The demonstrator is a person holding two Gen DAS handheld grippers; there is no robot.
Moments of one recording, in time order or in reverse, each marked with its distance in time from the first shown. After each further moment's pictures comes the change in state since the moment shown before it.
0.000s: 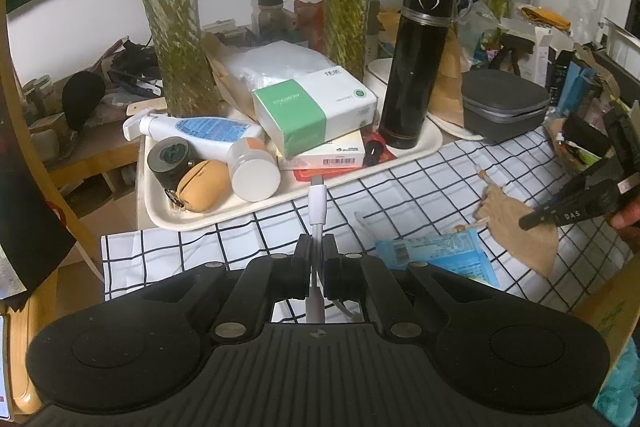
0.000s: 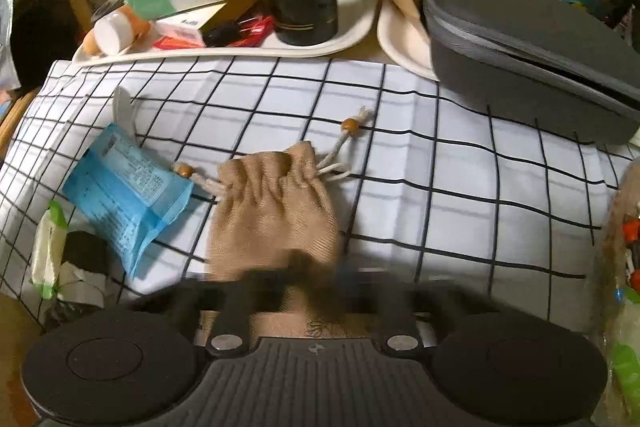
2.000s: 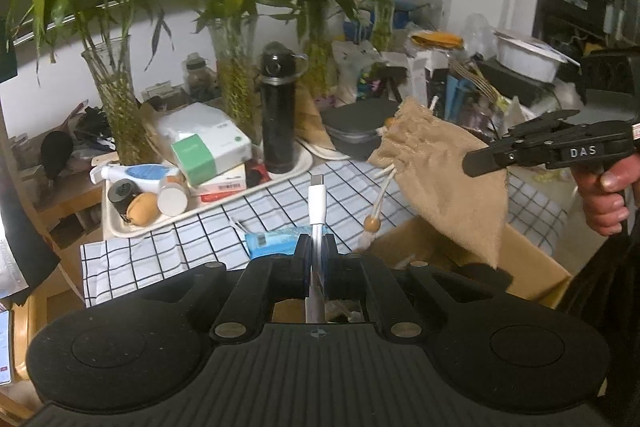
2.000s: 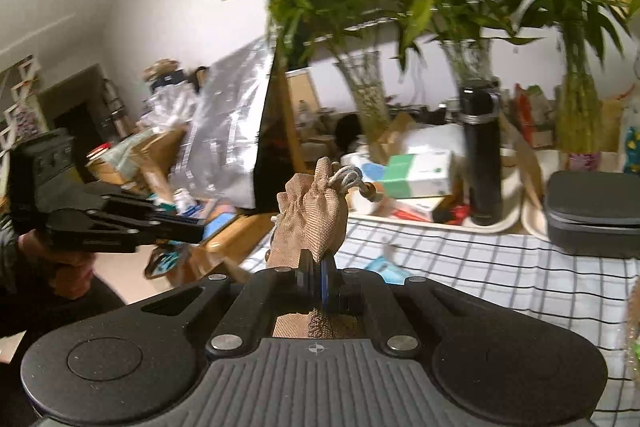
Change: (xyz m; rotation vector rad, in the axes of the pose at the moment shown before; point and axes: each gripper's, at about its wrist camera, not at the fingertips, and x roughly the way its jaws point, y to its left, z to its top) left arm -0.152 -0.119 -0.039 0.113 -0.119 -0.115; right arm -0.242 0.076 -0.097 -0.179 -0.529 0.456
